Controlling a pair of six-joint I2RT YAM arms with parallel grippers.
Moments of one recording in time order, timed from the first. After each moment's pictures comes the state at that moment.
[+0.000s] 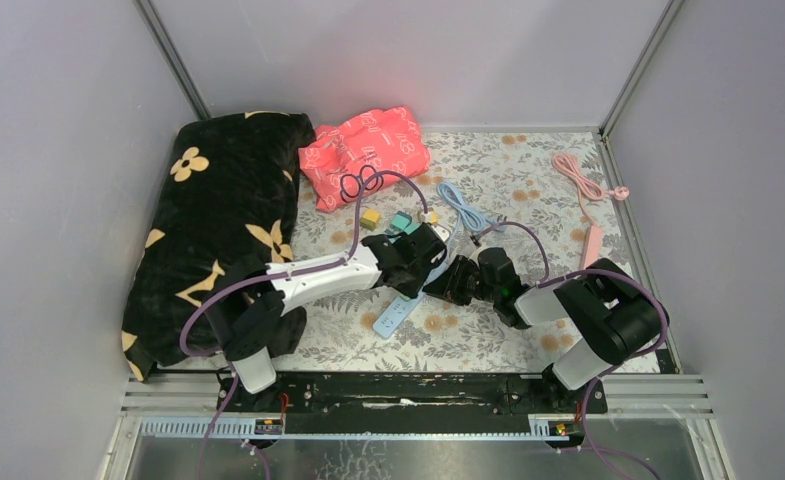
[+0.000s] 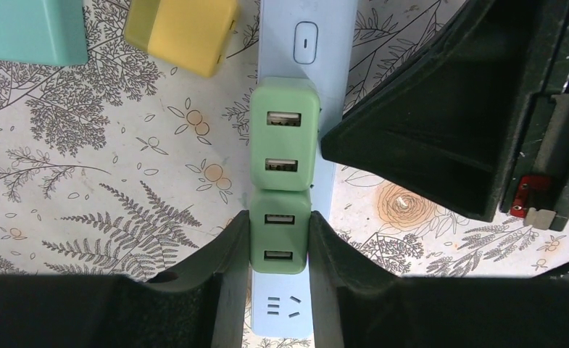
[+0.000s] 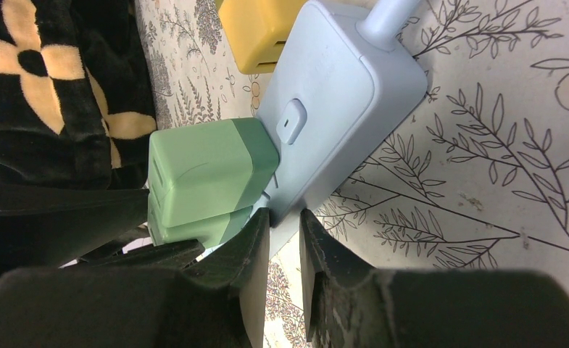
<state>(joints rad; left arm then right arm) -0.96 1.75 1.22 -0.59 -0.13 -0.33 0.57 1.59 0.34 0.69 -0.36 1.03</state>
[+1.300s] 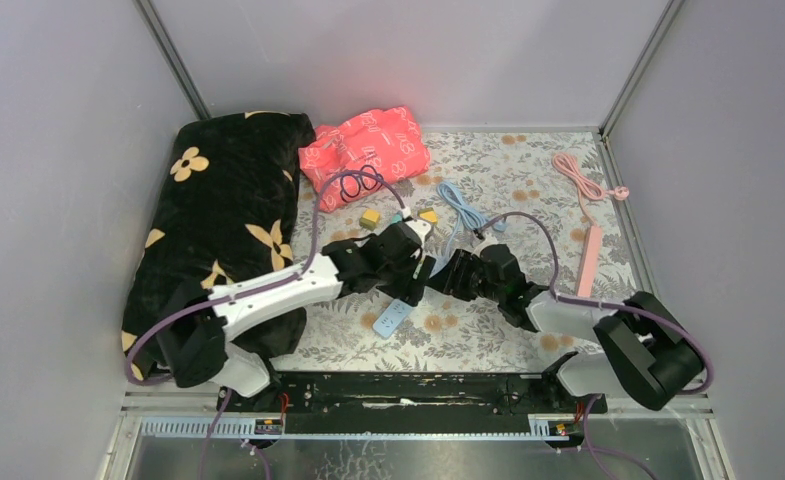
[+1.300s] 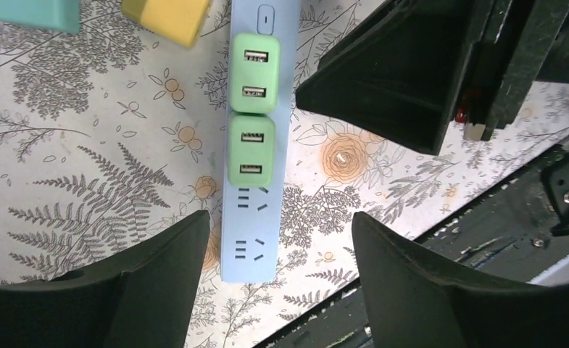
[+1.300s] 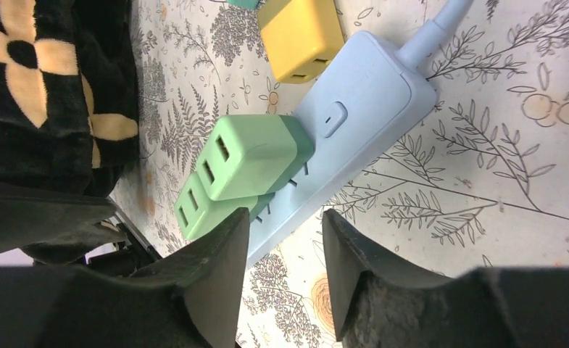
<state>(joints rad) -0.96 1.52 1.12 -0.57 -0.06 -0.41 0.61 1.36 0.37 0.43 -0.23 0.90</state>
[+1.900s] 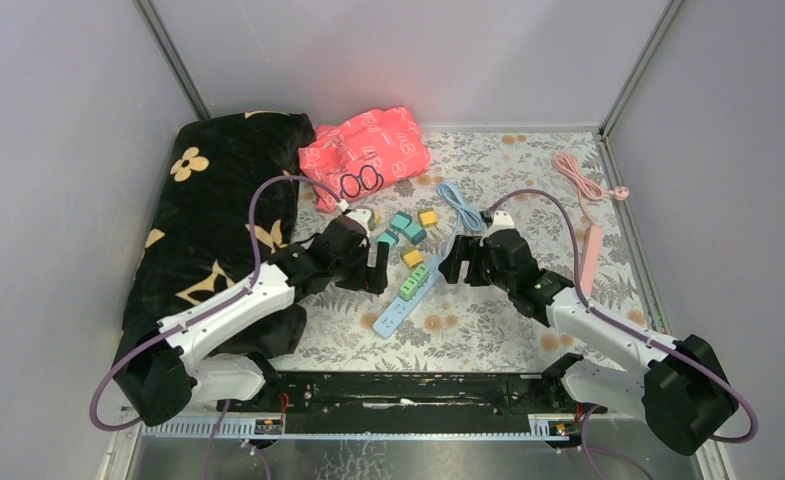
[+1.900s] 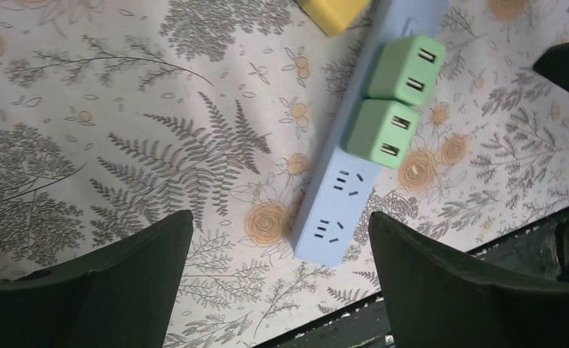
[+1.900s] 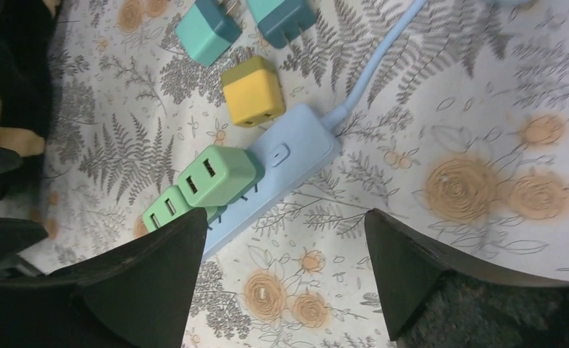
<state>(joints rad) -0.77 1.23 0.90 -0.57 -0.07 -0.49 0.61 1.09 0.53 -0.03 0.00 0.59</state>
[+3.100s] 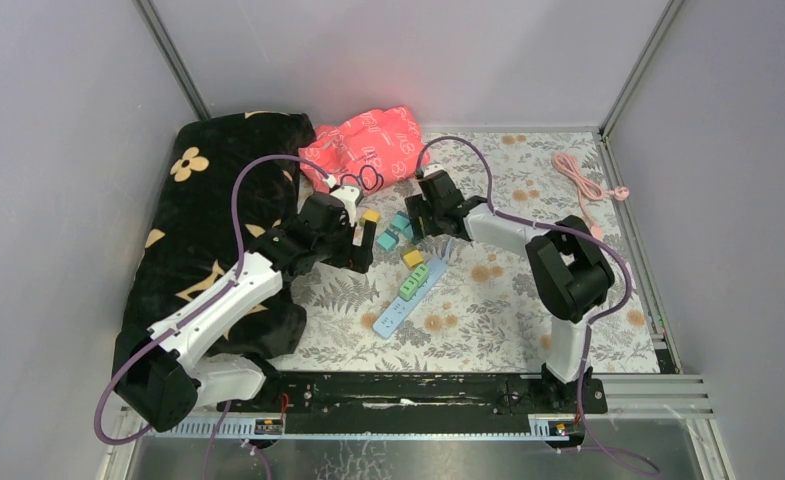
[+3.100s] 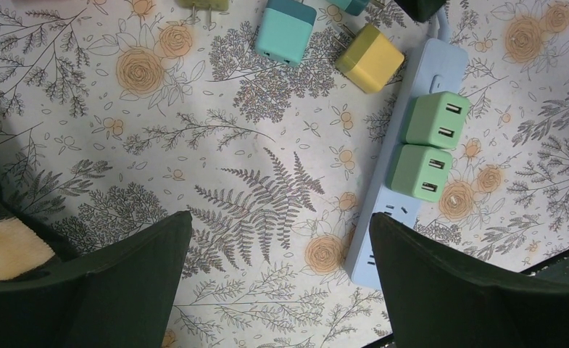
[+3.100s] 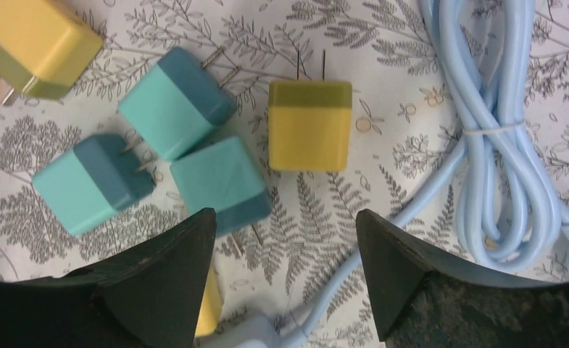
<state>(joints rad) -0.58 1.21 0.98 -0.58 -0.03 -0.24 0.61 1.89 1.25 -0.23 0.17 0.22</state>
